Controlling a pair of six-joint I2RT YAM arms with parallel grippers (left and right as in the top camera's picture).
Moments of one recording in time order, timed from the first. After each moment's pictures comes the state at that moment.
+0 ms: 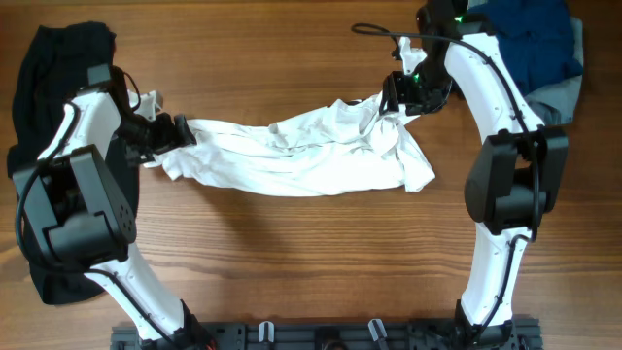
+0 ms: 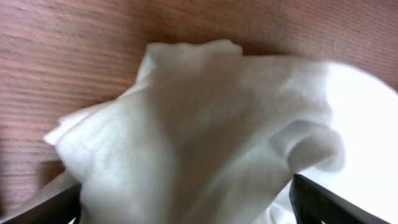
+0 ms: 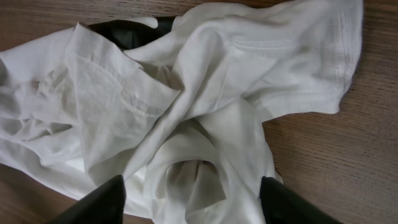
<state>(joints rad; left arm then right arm) 0.27 2.06 1.44 -0.93 0.29 0.02 0.13 2.23 1.97 -1.27 -0.27 0.02</state>
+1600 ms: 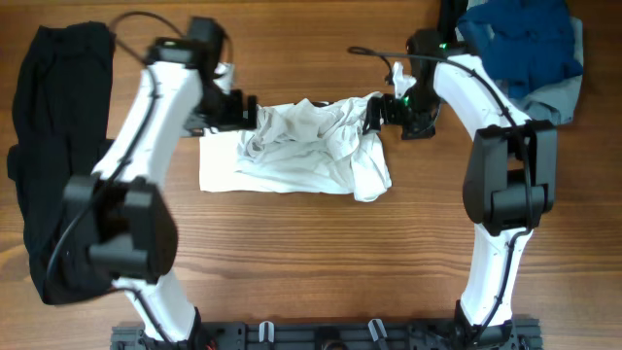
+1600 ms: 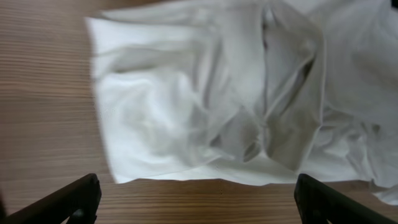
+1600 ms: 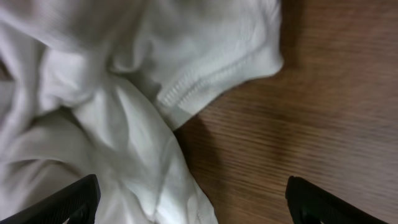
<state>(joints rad) -0.13 1.93 1.69 -1.23 0.08 -0.20 0.15 2.23 1.71 -1.08 -0.35 0.09</state>
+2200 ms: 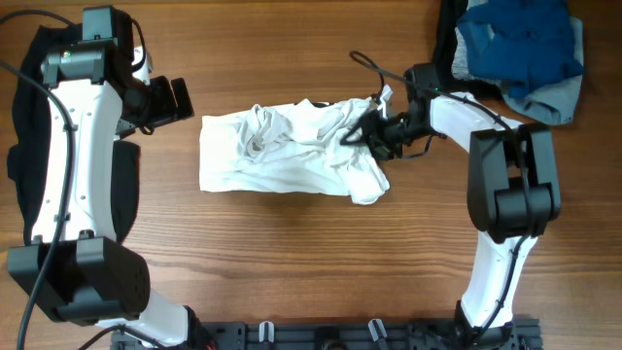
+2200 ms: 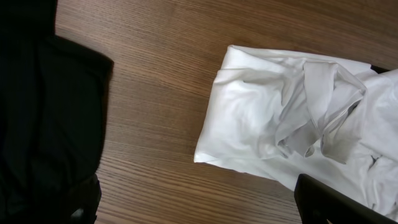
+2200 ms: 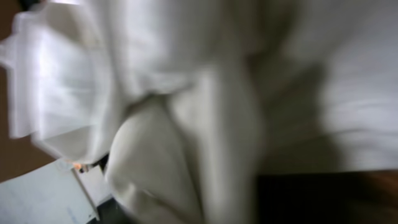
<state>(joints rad) 0.09 1.75 1.71 -1.30 0.02 -0.20 0.15 2.18 1.36 -0.64 -0.86 0.29</state>
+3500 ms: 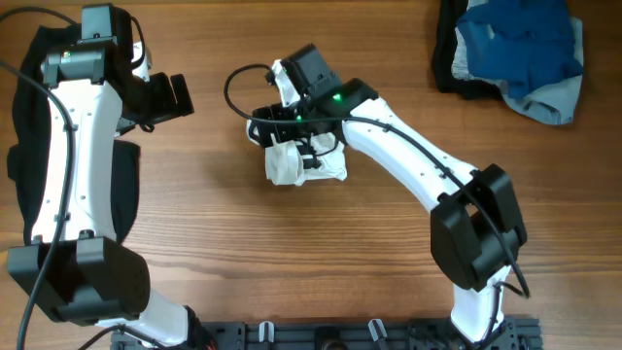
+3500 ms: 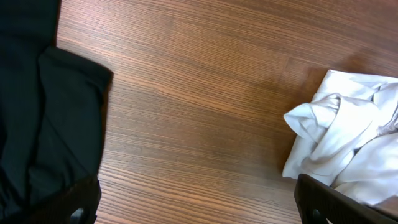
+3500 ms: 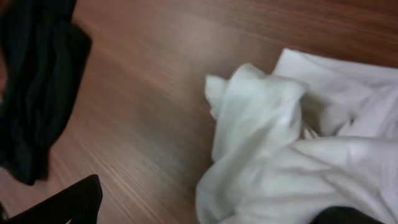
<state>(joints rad) 0.09 1.75 1.71 -1.27 0.02 -0.20 0.63 2.03 1.67 -0.66 -0.34 0.30</state>
